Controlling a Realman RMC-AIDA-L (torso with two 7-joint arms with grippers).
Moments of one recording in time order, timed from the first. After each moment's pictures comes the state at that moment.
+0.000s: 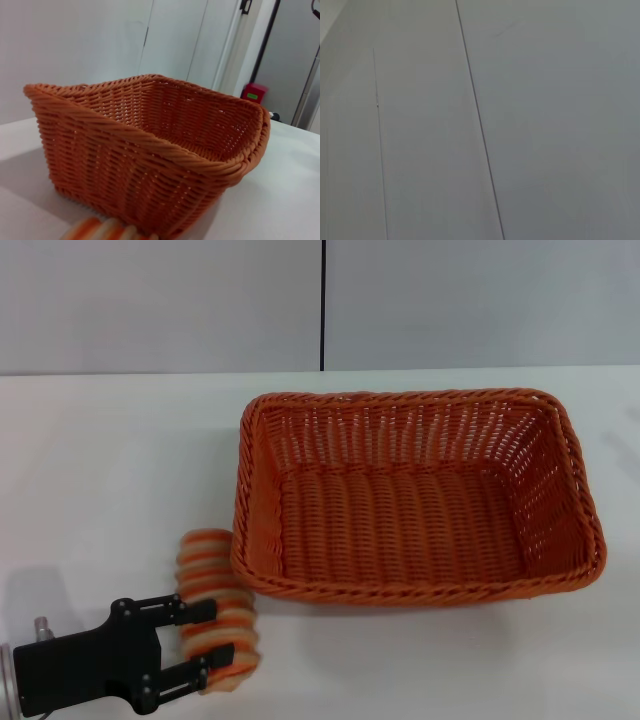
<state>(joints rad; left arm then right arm) -0.25 -2.06 0.58 0.42 2.11 1.67 -0.90 0.07 2.08 -0.73 -1.03 -1.09 -1.73 1.48</state>
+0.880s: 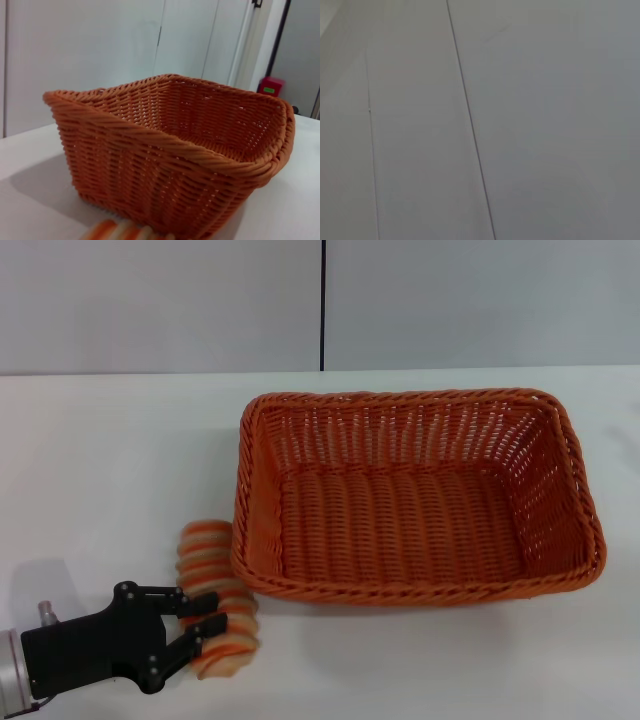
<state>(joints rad) -0.27 -2.06 0.58 0.38 2.08 1.60 -0.84 0.08 2.08 -0.71 -1.01 -1.09 -1.71 1.48</state>
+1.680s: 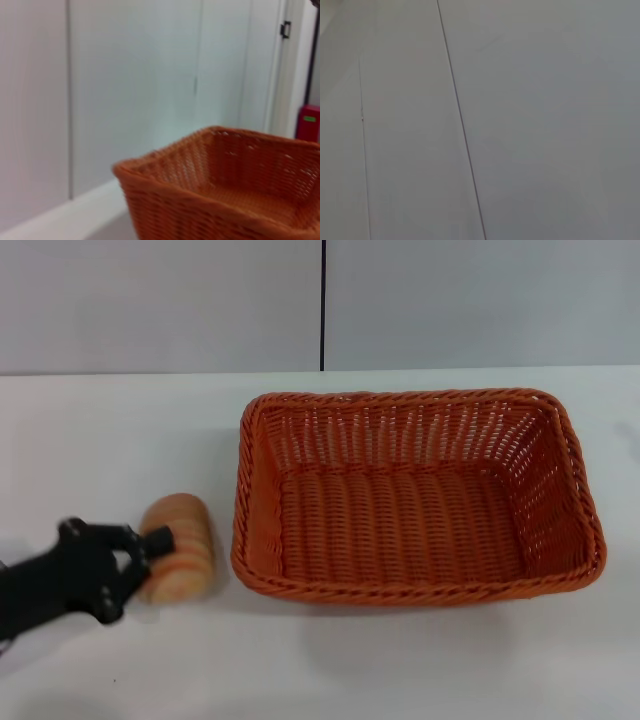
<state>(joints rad) -0.25 -2.06 0.55 0.46 1.95 1.66 -0.83 0.10 2.07 -0.68 -0.98 -1.09 -1.72 1.48</state>
